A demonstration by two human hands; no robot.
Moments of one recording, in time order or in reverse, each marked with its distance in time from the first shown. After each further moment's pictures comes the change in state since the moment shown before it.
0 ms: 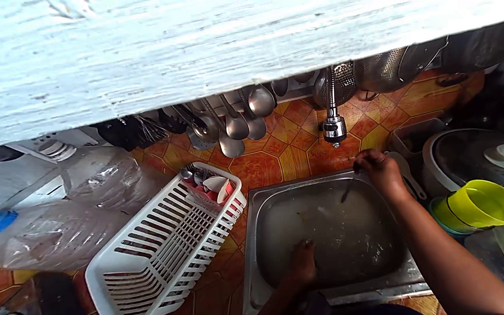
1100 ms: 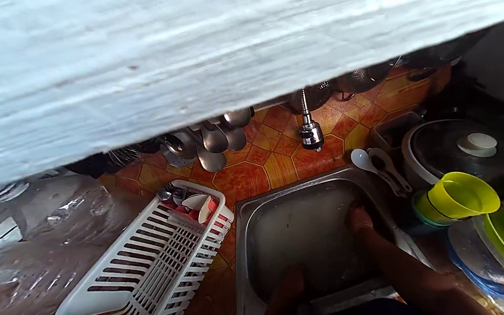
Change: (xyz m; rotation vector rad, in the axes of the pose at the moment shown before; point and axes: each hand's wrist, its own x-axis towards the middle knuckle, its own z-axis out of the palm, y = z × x) left_hand -0.018 -0.013 -0.004 -0.062 -0.278 -0.089; right_hand -0.090 0.112 0.084 -0.763 -0.530 0.886
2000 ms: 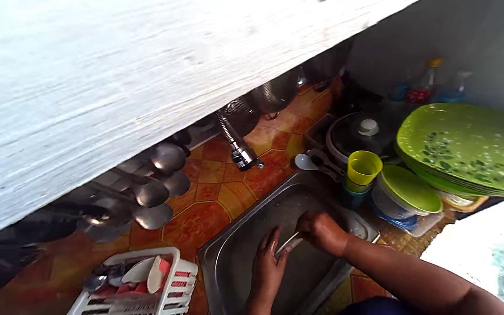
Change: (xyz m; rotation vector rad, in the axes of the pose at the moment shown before) left_hand -0.048 0.060 -0.054 -0.099 0.874 0.795; right_hand -0.131 0.039 -0.059 0.421 0.489 -1.072
